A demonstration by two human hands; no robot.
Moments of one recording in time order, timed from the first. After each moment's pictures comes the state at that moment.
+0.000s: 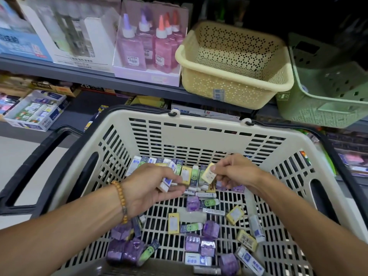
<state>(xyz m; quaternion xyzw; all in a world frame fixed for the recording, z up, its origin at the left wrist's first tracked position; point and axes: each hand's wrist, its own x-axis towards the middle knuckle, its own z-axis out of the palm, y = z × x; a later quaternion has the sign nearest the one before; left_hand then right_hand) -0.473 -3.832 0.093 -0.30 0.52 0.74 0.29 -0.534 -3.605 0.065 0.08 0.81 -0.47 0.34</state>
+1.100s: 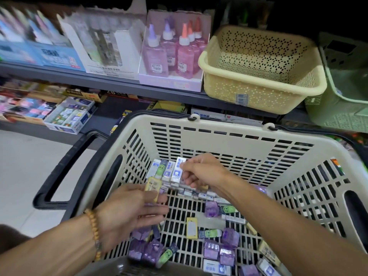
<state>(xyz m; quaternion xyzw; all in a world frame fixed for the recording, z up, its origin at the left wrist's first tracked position) -0.422 -3.887 0.109 -0.36 0.57 0.70 0.24 -0.533 -3.718 0.055 0.04 0.73 -0.58 0.37</state>
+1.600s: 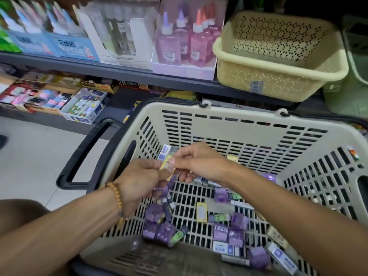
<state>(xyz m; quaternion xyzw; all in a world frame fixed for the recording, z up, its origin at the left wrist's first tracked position) -0.429 -3.893 0.113 -0.32 0.70 0.60 0.20 -0.512 -3.746 0.079 -0.13 0.74 -0.52 0.41</state>
